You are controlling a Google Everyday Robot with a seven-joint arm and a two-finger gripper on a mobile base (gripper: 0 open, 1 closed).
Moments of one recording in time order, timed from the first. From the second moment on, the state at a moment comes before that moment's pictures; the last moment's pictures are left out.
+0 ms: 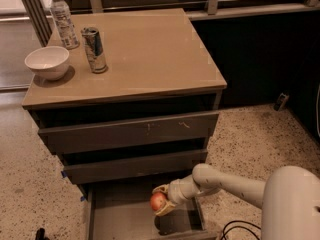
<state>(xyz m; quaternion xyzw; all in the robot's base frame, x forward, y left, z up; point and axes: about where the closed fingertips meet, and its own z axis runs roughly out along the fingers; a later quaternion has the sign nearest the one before) 0.507 0.002 0.299 -0.66 0.62 0.31 0.29</state>
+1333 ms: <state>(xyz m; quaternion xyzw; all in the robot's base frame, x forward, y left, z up) 0.528 0.005 0.188 -0.63 0.66 0.34 0.25</state>
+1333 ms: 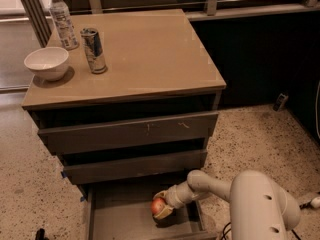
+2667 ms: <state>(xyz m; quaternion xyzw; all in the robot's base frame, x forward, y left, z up) 0.517 -0.004 0.135 -0.63 0.66 0.33 0.25</state>
